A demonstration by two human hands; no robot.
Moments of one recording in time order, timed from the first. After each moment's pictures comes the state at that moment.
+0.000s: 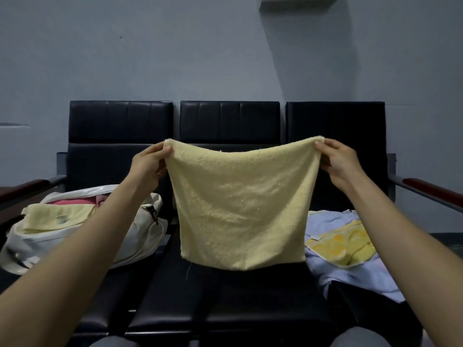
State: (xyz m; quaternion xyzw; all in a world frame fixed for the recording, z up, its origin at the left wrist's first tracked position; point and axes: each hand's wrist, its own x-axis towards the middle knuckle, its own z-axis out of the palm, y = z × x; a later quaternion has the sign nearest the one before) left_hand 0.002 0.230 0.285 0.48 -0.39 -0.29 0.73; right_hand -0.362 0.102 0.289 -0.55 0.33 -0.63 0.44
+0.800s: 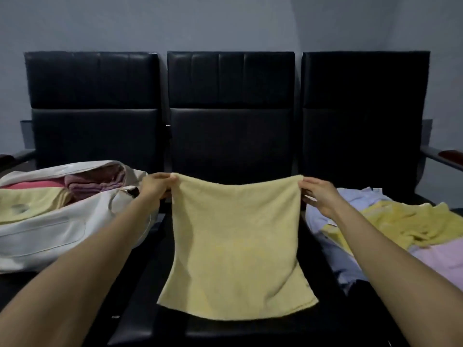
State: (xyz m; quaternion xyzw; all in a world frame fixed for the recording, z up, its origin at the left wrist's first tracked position) left_hand 0.059 0.091 0.145 0.65 -0.32 -0.31 0.61; right_hand -0.311 -0.004 0.138 -0.50 0.48 -0.48 0.54
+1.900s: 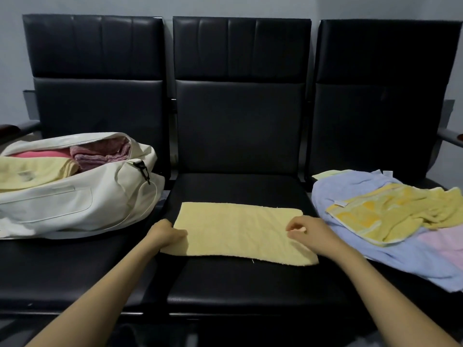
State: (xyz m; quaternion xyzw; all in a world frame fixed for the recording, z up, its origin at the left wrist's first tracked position) left_hand 0.039 0.165 0.019 0.85 -0.38 -0.28 0.24; right_hand -0.316 0.073 0.035 -0.81 0.50 -0.16 0.25
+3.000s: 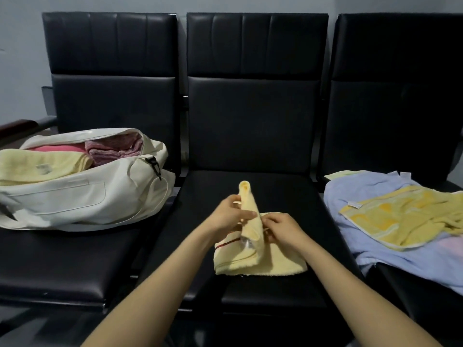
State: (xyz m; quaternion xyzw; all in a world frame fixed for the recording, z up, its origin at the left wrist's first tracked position) left_hand -0.067 0.143 0.069 0.59 -0.41 -0.52 0.46; right_hand -0.222 0.084 0.030 -0.67 0.51 -0.22 0.50
